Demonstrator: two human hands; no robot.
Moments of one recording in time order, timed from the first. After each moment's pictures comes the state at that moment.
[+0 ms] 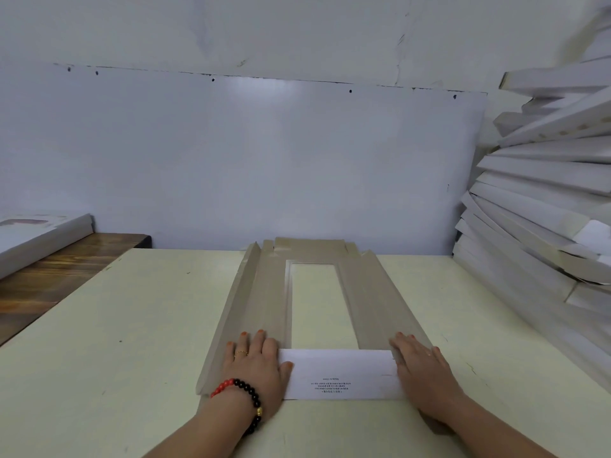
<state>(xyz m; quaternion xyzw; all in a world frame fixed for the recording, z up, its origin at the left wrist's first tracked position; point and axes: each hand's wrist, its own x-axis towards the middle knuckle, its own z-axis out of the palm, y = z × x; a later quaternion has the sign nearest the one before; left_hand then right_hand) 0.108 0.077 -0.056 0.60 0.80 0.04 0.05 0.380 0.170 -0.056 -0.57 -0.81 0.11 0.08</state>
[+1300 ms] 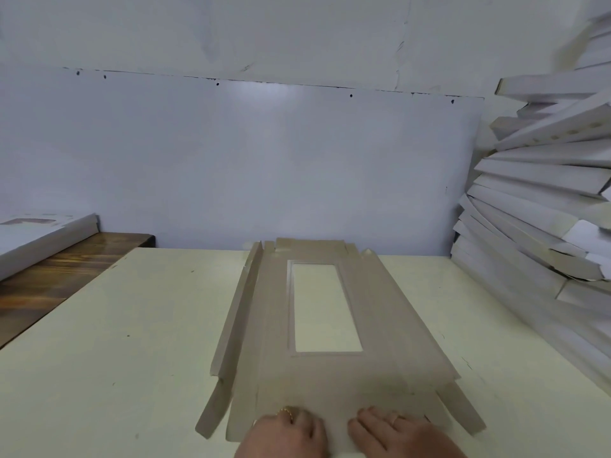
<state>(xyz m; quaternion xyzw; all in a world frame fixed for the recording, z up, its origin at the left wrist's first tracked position) 0.174 -0.012 -0.032 0.78 0.61 -0.04 -0.12 0.367 0.068 -0.051 -0.22 -0.92 -0.26 0.19</state>
